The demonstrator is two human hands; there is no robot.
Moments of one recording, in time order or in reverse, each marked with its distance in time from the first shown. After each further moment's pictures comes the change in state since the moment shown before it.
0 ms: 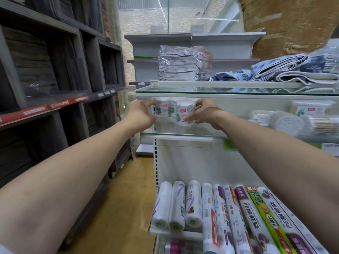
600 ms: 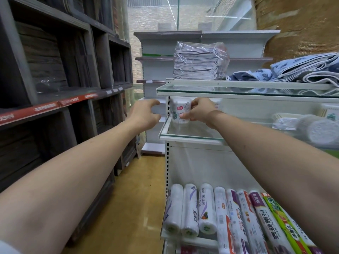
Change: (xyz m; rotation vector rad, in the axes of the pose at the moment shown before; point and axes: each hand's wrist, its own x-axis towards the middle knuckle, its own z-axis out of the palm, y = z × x) left_hand 0.015 -0.047 -0.010 0.007 0.023 0.008; right_hand 0.044 -0.018 0.065 -0.021 0.044 -0.052
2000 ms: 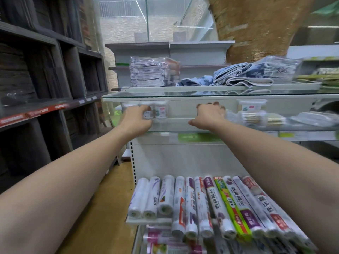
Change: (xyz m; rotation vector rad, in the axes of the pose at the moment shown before) left_hand -0.085 0.156 0.020 0.101 -0.061 0.110; right_hand -0.149 0.042 -0.174 -0.997 0.245 0.058
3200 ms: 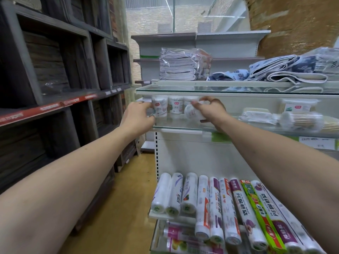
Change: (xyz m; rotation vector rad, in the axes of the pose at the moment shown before) left_hand -0.005 -0.086 -0.022 0.059 0.117 -0.060; right_hand 0.030 -0.090 0.031 1.140 -0.118 0.100
